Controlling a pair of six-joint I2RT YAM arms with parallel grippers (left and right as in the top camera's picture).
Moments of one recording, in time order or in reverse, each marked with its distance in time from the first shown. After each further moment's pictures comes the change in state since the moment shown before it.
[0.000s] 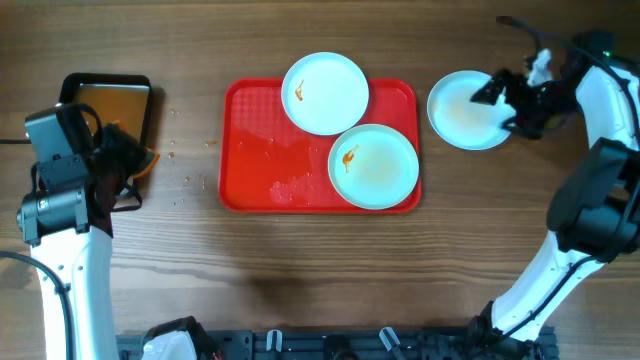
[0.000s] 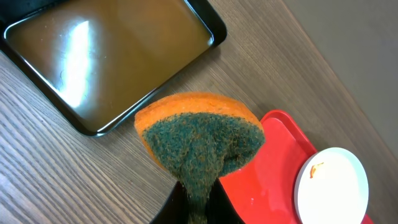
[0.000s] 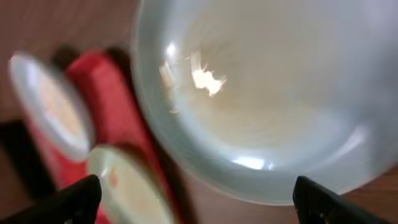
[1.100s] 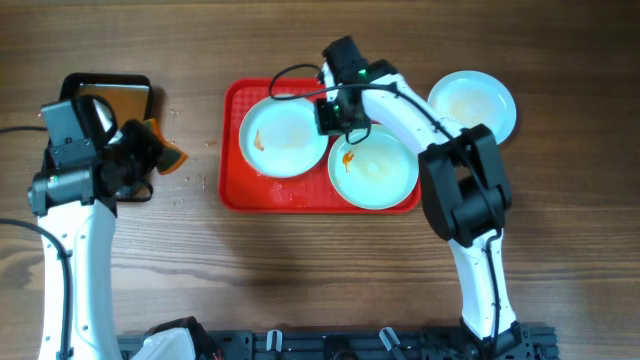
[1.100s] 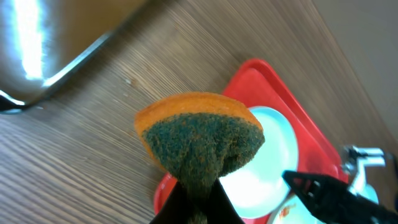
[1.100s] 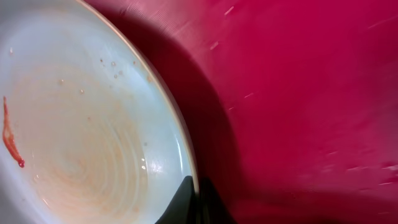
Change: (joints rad) left arm -0.037 0.108 0.000 0.001 0.199 0.034; right arm 0.816 0.192 0.107 0.246 0.301 0.196
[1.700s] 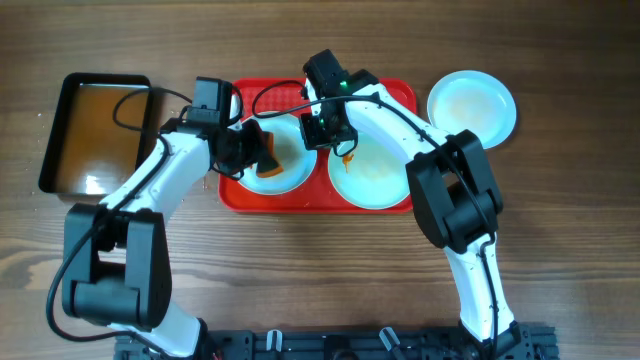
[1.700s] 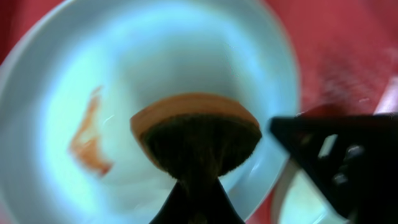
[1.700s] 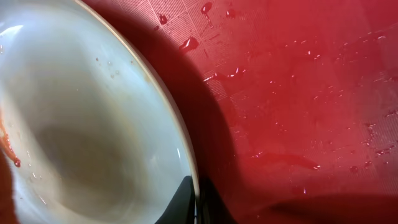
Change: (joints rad) left arm -0.398 0.494 -0.002 0.283 0.129 -0.010; right arm 0.060 -0.005 -0.023 -0.017 0.000 0.005
